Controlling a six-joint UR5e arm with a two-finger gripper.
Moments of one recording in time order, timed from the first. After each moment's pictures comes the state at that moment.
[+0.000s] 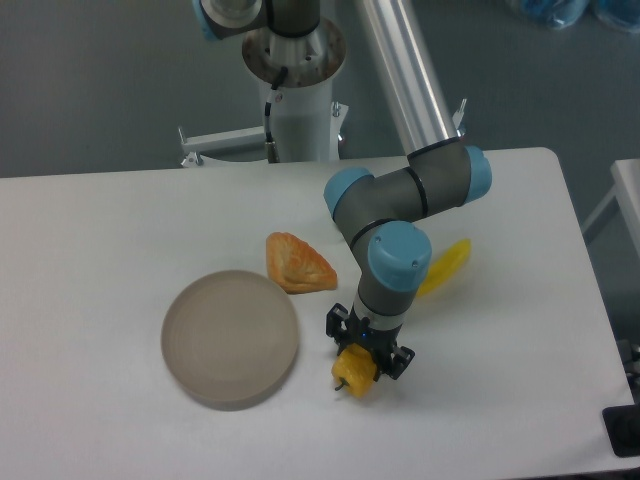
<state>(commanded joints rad) 2.23 -2.25 -1.31 -1.00 1.41 1.00</state>
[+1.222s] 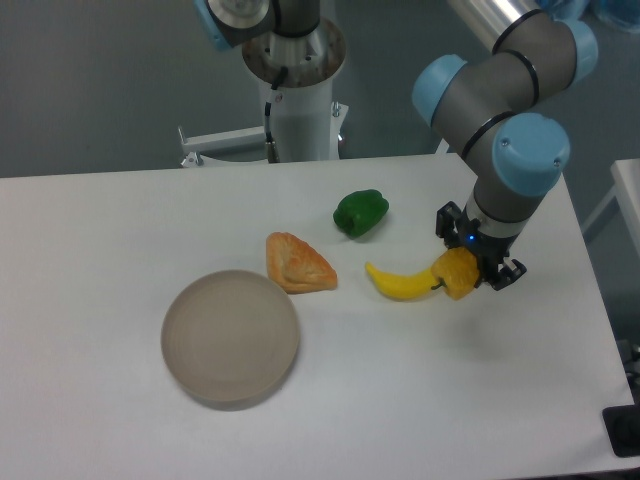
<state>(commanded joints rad) 2.42 -2.10 -1.17 -1.44 1.61 1.50</state>
